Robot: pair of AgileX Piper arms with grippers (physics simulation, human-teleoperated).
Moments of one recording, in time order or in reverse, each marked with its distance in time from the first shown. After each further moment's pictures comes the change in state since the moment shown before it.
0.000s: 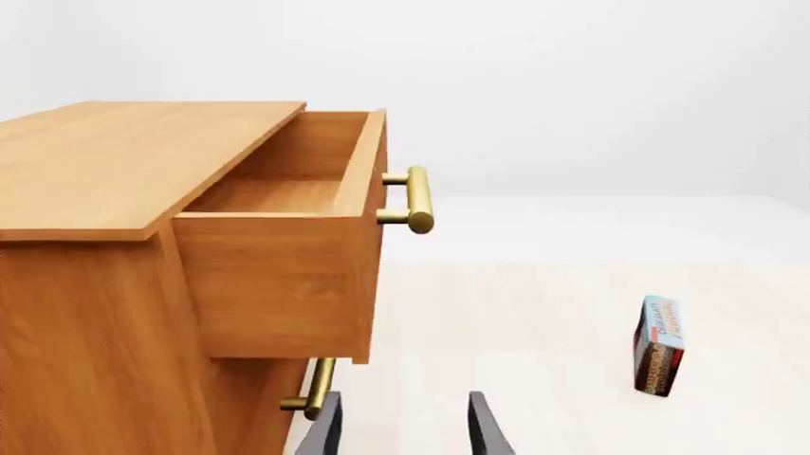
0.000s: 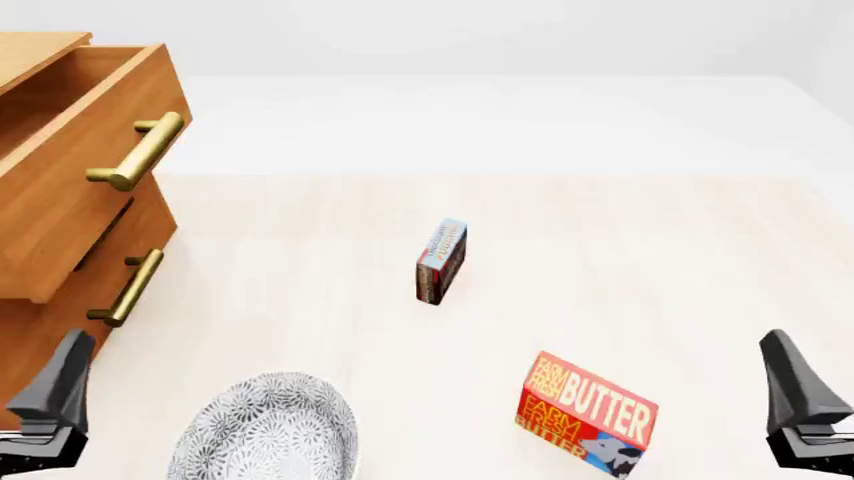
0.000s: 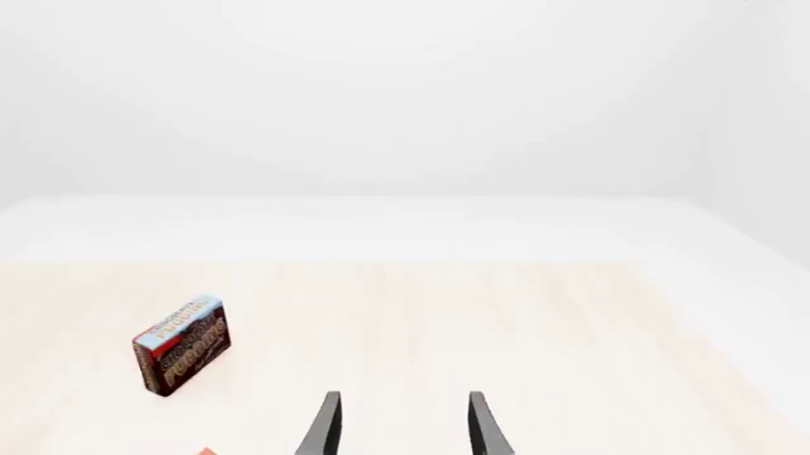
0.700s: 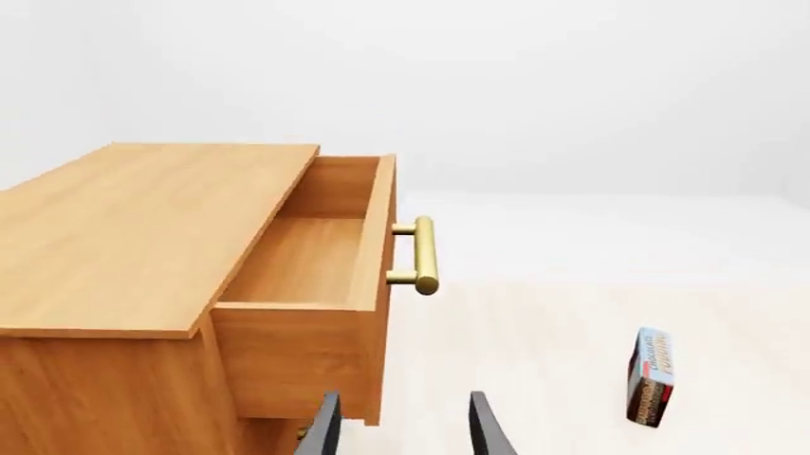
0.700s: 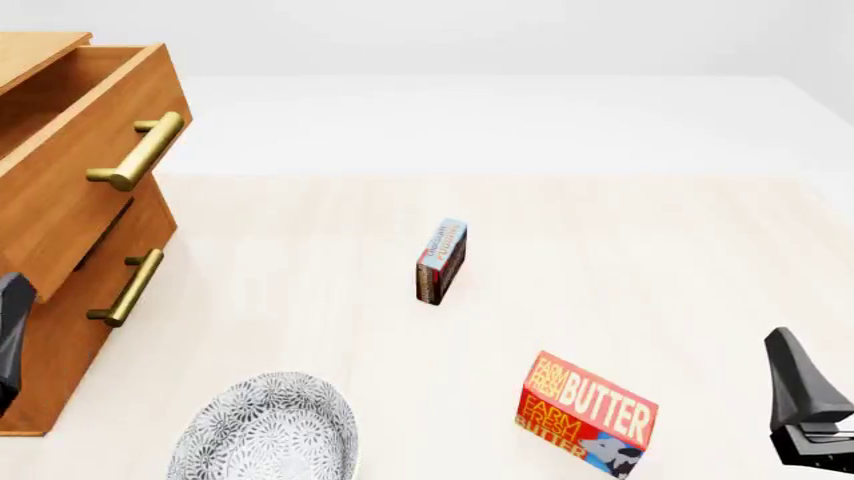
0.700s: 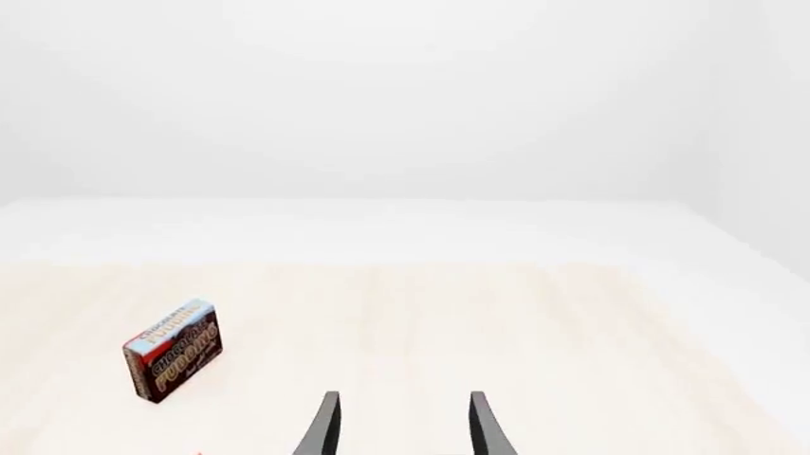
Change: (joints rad) left arm 0.019 0.096 -0.290 0.221 0.000; right arm -0.017 0.000 -0.004 -0.003 -0.005
